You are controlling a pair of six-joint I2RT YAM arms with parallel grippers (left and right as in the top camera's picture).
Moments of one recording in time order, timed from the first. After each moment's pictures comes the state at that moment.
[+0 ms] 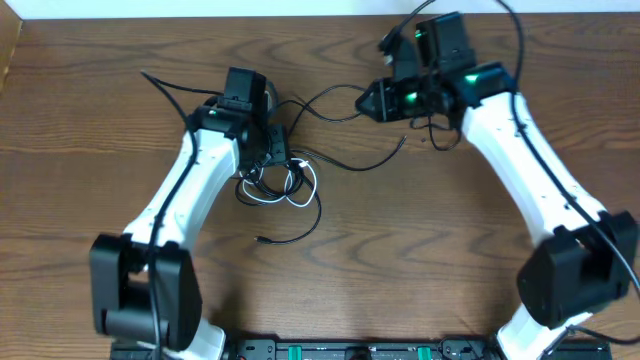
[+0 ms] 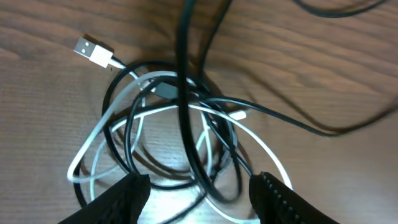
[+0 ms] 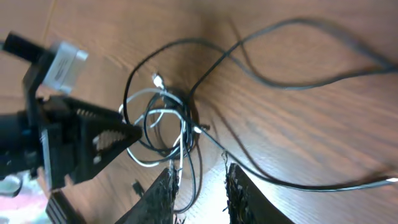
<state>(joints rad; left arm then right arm) -0.21 1.72 1.28 -0.81 0.11 -0.34 0.36 1.85 1.64 -0.75 -0.53 0.23</state>
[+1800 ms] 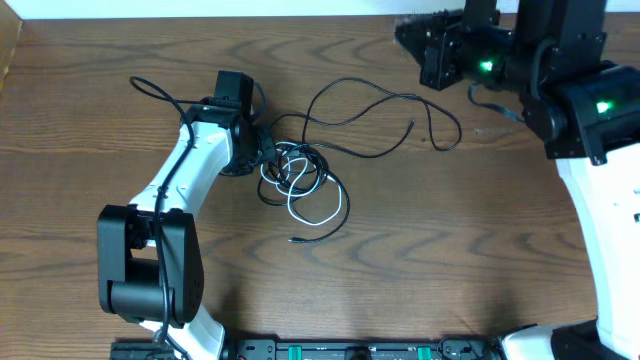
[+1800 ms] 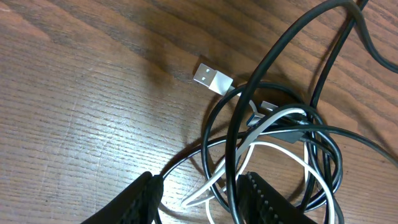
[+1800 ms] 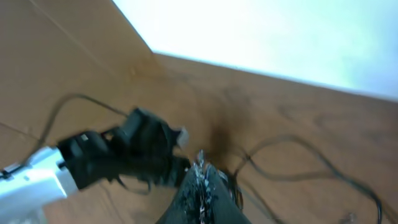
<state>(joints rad) -0.14 1.81 1.26 -0.76 0.10 -0.46 0.31 1.58 1.97 -0.90 -0.49 0.22</state>
